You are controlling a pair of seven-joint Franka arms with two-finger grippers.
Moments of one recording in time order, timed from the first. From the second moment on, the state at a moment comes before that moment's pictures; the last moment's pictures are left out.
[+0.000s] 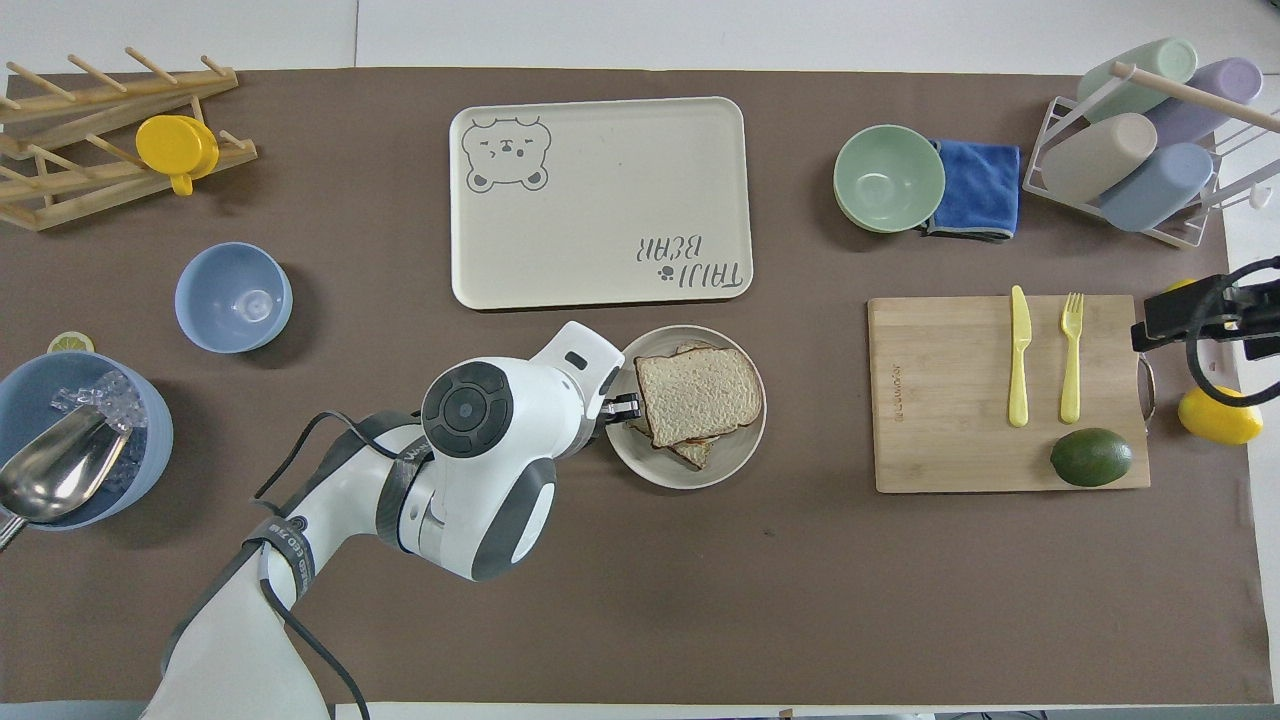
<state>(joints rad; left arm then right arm) -0.67 0.22 -0.03 -2.15 -0.30 2.52 -0.56 0.03 -0.02 -0.11 -1.61 0.04 1.47 0.01</state>
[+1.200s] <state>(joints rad) -0.46 0.17 -0.01 -1.95 -0.35 2.32 -0.58 0.03 -0.02 -0.11 -1.61 0.04 1.47 0.01</state>
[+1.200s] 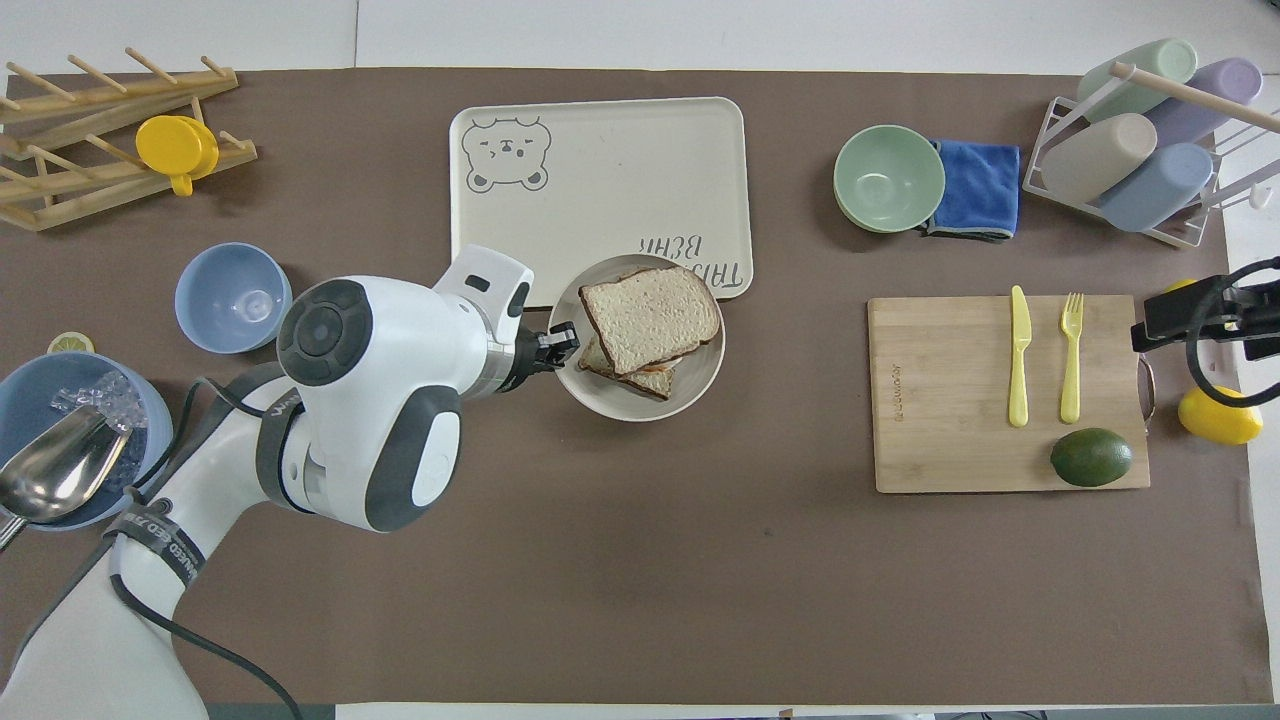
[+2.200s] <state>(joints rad) -0.39 0.53 -0.01 -1.67 -0.40 2.42 -0.59 0.03 -0.02 -0.11 -1.61 0.04 1.47 0.01</state>
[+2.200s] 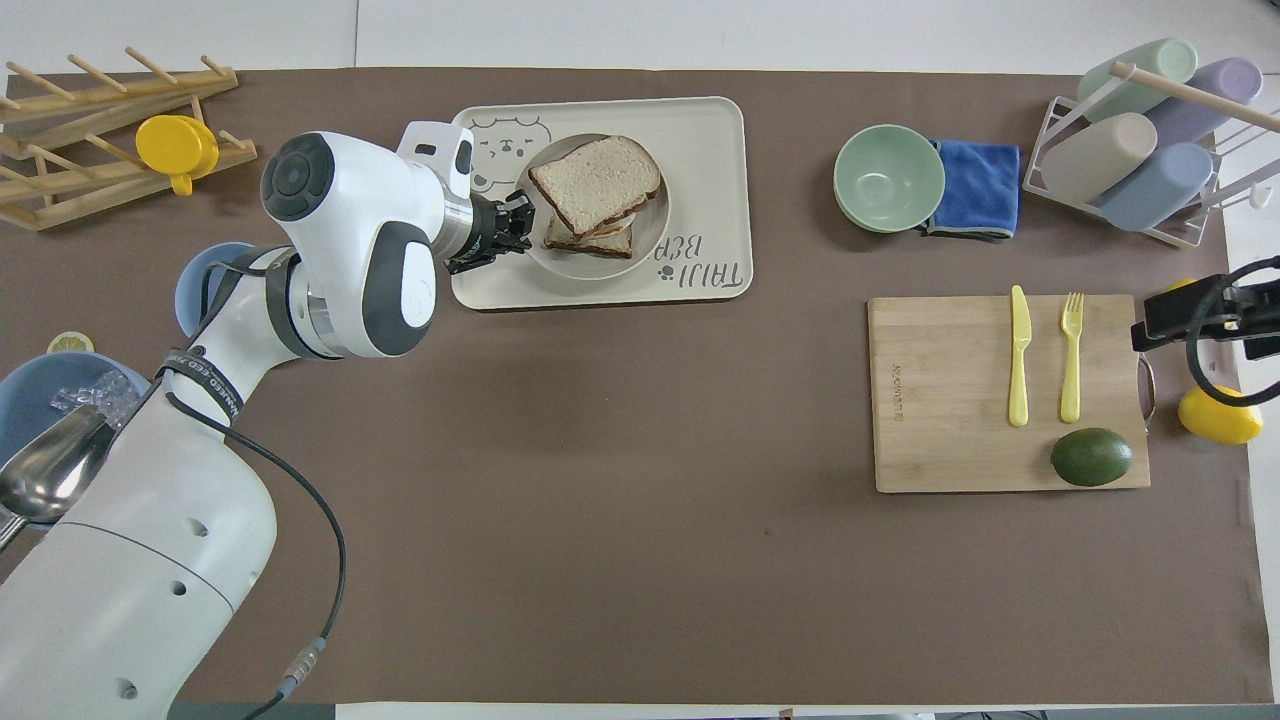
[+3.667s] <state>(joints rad) -0.36 0.21 0.15 -1.66 -0.15 2.02 -0.58 0.03 -0.02 -0.11 -1.61 0.04 1.47 0.01</state>
